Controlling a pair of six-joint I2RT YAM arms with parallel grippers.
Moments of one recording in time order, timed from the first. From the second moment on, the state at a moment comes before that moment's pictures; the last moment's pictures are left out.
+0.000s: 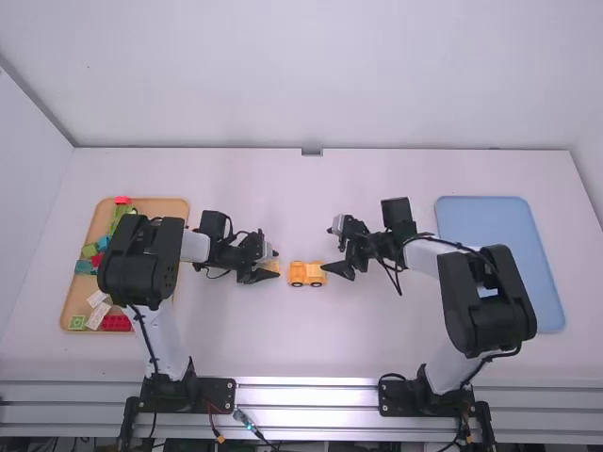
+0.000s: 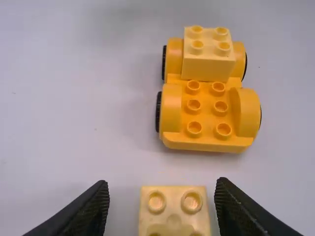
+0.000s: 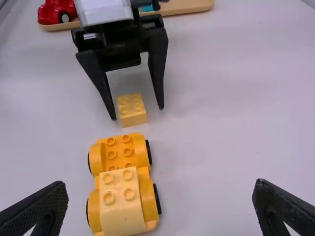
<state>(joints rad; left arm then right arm) -0.03 2.01 0.81 -0.07 1.00 1.25 0.22 1.78 0.79 0.00 -1.00 -0.89</state>
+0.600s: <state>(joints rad) 0.05 2.01 0.74 0.04 1.06 1.25 0.22 1.78 0.79 0.00 -1.00 -0.89</state>
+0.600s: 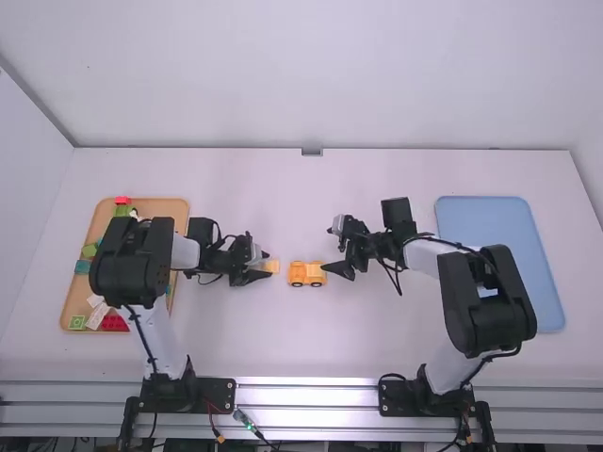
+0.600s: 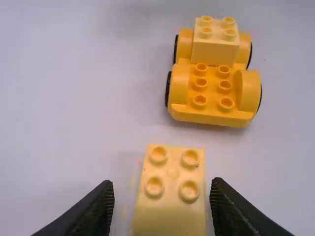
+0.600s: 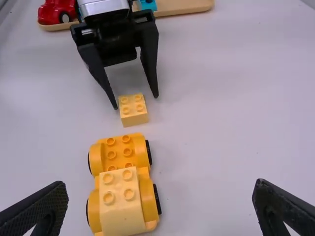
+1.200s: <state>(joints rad) 0.04 2.01 0.73 0.07 1.02 1.21 0.22 1.78 0.79 0.00 -1.00 -0.89</state>
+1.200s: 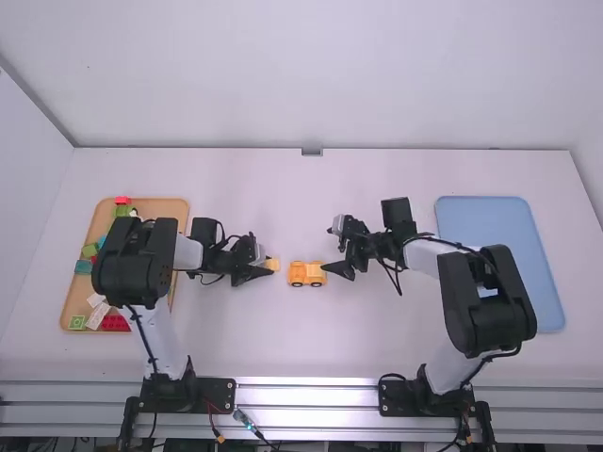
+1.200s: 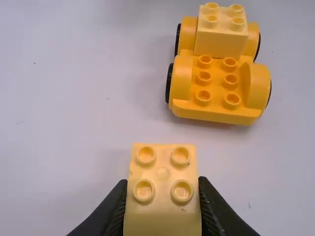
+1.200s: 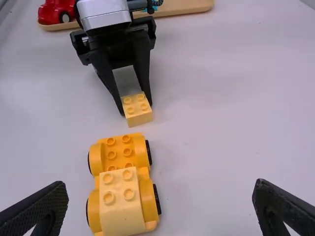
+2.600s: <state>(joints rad) -0.19 1.87 0.74 0.06 1.01 1.06 0.31 2.03 0.61 0.57 -1.00 -0.81</state>
